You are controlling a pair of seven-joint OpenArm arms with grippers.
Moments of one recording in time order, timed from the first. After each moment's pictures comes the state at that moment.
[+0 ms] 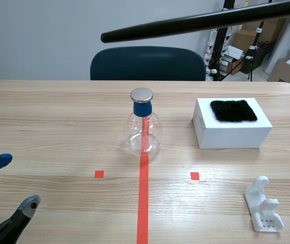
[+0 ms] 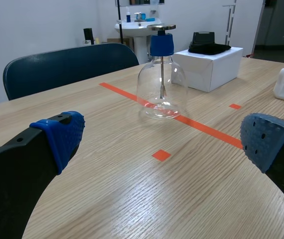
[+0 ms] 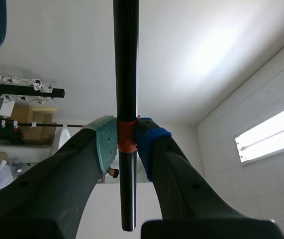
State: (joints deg) left arm 12.8 -27.7 1.1 45.0 25.0 -35.0 -88.6; right arm -64.7 23.2 23.1 140.0 -69.3 -22.2 11.3
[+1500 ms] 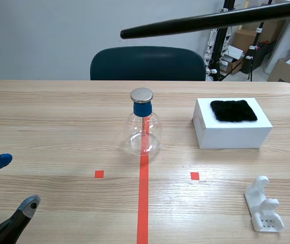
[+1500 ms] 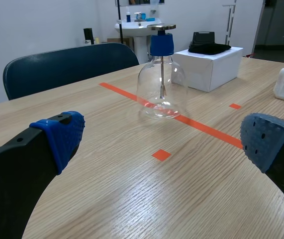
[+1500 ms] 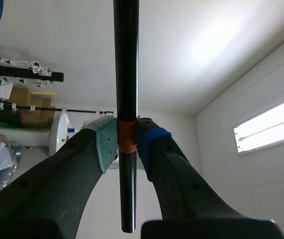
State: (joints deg) left arm 12.8 -27.7 1.1 45.0 25.0 -35.0 -88.6; right arm -64.6 23.2 23.2 140.0 -71.3 -21.3 7.0
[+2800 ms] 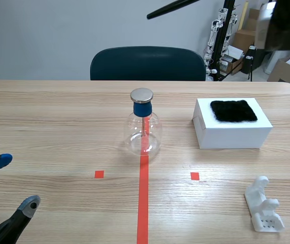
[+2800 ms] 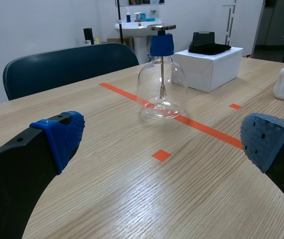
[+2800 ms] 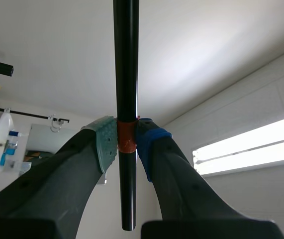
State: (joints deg) left arm 12.8 -27.7 1.1 45.0 25.0 -35.0 -88.6; right arm -3.5 52.2 -11.6 109.1 -69.8 -10.1 -8.4
